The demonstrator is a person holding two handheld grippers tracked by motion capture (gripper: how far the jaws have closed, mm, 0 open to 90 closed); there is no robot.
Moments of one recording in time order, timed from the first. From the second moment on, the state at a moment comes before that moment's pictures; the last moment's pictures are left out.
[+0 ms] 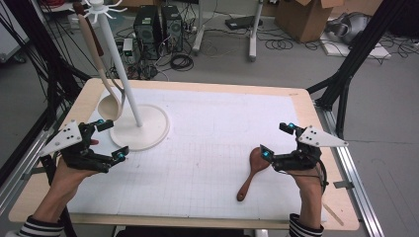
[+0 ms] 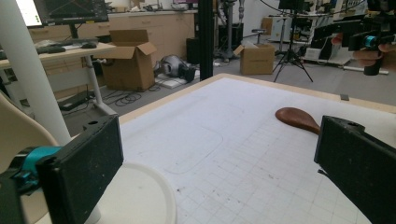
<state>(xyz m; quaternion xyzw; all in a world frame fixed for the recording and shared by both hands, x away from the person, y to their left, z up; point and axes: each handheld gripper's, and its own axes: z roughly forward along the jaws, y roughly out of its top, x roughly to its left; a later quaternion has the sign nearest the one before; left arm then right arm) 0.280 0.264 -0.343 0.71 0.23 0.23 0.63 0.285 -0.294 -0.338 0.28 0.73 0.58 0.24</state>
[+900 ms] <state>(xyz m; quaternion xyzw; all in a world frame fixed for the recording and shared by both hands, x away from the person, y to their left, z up) 0.284 0.275 -0.357 0.72 0.23 0.20 0.63 0.288 -0.302 -0.335 0.29 0.76 0.54 0.21</state>
